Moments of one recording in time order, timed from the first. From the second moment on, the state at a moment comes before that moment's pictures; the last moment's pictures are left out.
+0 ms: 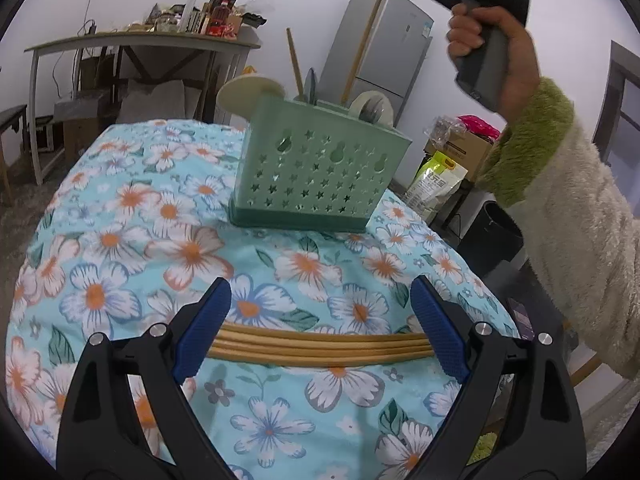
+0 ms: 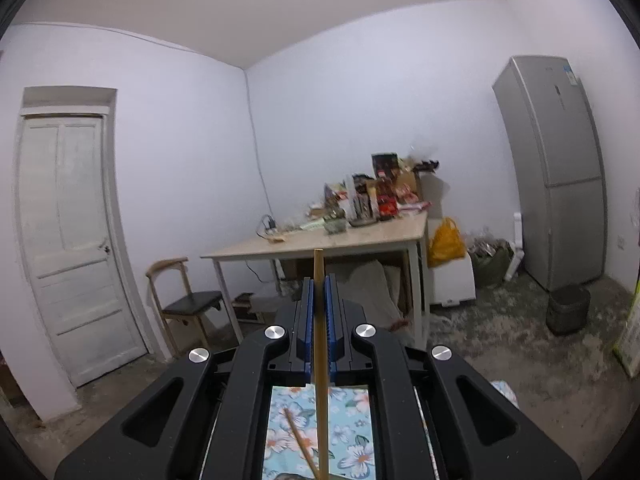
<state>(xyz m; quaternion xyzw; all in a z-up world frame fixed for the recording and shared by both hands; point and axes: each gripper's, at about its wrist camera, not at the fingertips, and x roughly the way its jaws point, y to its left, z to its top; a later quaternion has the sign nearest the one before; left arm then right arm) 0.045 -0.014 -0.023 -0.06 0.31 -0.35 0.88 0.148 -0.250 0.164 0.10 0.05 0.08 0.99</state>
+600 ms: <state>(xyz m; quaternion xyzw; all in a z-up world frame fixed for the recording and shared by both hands) 0.047 0.003 -0.021 -0.06 0.30 -0.33 0.89 0.121 -0.275 0.125 0.12 0.10 0.05 0.99</state>
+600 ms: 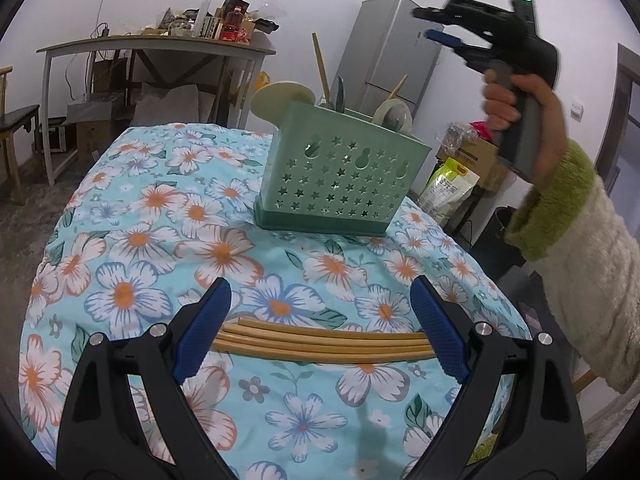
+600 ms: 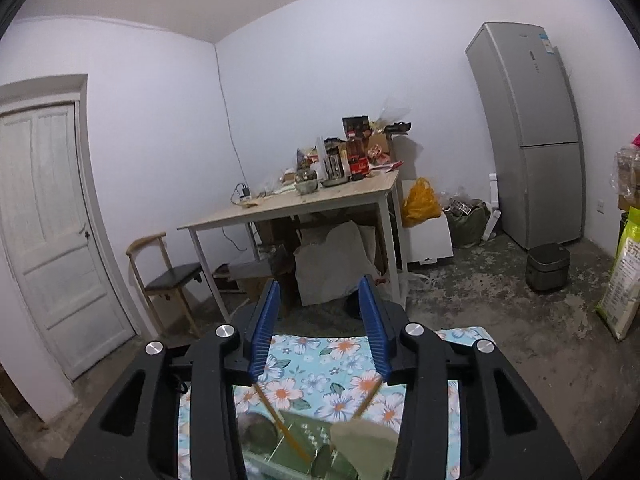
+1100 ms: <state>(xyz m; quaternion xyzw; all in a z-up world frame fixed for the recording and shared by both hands) 0.033 -0.002 -0.021 -0.04 0.32 -0.33 0.89 0.000 -0.266 0.005 0.20 0.26 0.10 0.94</state>
